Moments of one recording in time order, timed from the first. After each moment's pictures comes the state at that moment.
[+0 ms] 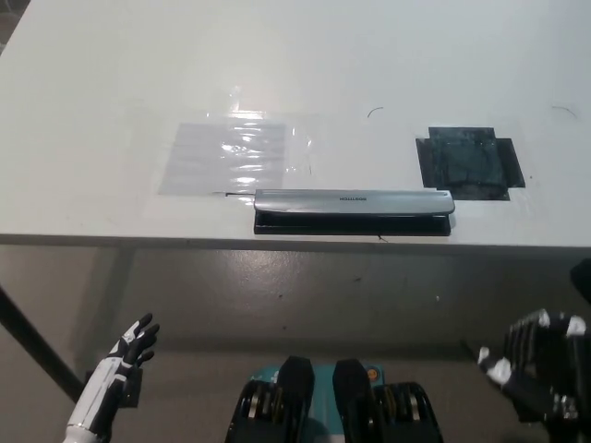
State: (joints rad) left_arm 0.05 0.25 0.00 0.10 0.02 -0.16 -0.12; right_arm 0.06 0.01 -0.05 -0.20 0.13 -0.26 0.04
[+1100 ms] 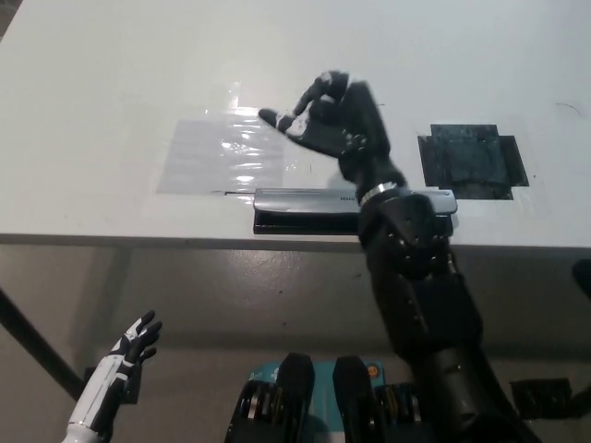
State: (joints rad) left_arm 0.04 0.25 0.01 0.10 0.02 -0.17 -0.13; right_arm -0.80 0.18 -0.02 0.58 0.11 -0.02 -0.06
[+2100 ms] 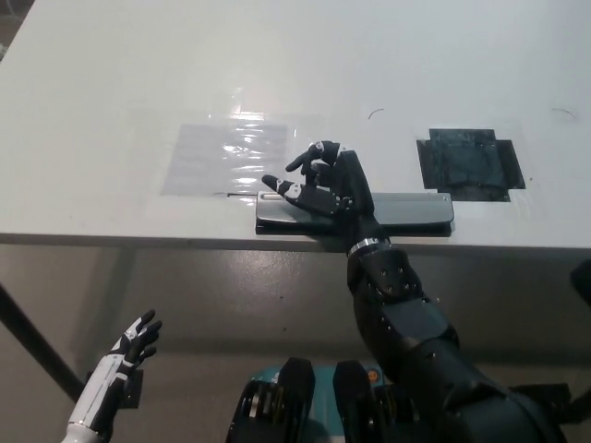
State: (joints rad) left_arm 0.05 0.25 0.01 0.09 0.02 -0.17 -0.13; right_arm -0.87 0.17 -0.02 1.23 0.07 -0.52 -0.08
